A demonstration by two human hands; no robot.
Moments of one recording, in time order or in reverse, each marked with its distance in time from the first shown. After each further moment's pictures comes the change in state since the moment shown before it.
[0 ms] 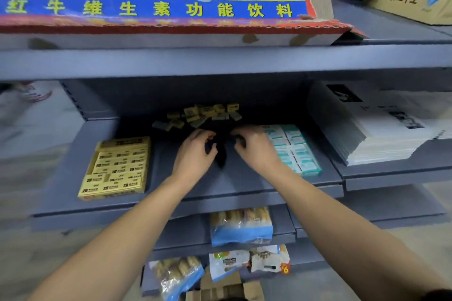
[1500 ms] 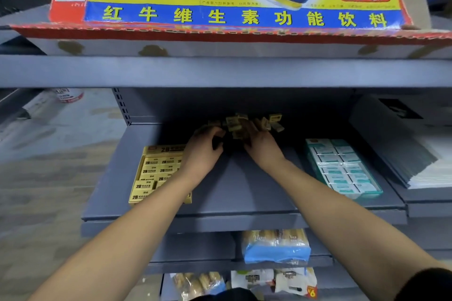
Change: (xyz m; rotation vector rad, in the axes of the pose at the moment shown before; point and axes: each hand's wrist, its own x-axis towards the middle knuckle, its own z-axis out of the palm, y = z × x) left_hand 0.028 -0.072 -0.056 0.131 0.025 -0.030; right_hand 0.069 -0.039 0.080 -0.201 -0.053 -0.114
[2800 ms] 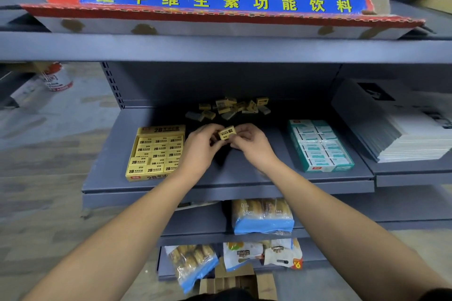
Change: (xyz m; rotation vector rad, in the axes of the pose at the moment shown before) left_hand -0.053 0.026 0.002 -0.264 0.041 0.067; right_hand -0.069 -0.038 -0.031 1.142 -0.049 0.517
